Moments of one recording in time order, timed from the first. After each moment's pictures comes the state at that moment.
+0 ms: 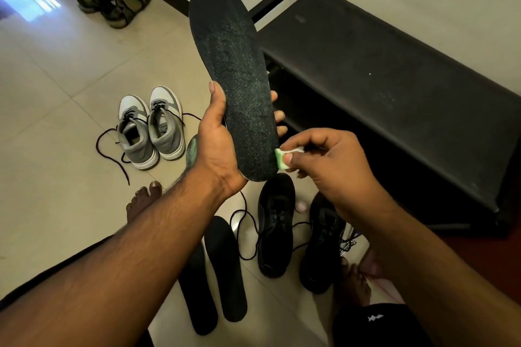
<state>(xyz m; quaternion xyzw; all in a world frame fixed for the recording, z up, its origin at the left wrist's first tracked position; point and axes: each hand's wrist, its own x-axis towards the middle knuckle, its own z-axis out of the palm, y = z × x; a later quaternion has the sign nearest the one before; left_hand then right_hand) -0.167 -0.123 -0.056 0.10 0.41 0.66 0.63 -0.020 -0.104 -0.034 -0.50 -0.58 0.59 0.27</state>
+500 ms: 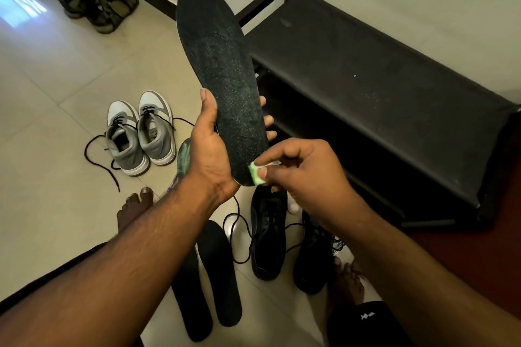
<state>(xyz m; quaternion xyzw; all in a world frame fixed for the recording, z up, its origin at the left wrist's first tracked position) -0.159 -0.121 -0.061 0.11 0.42 0.66 0.62 -0.022 -0.112 -0.033 -0.48 -0.62 0.58 0.22</state>
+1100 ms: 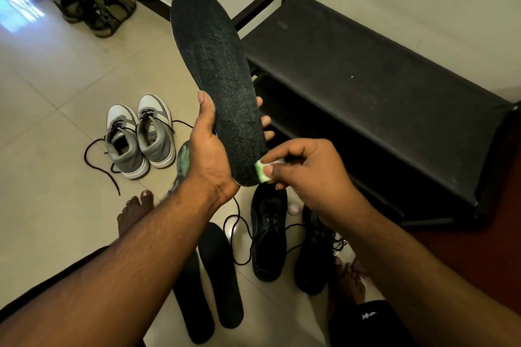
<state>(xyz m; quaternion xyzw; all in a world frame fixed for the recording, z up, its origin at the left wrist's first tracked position) -0.159 -0.120 -0.058 0.10 0.43 0.66 0.60 -0.020 -0.107 -0.040 -0.49 -0.60 0.59 0.24</state>
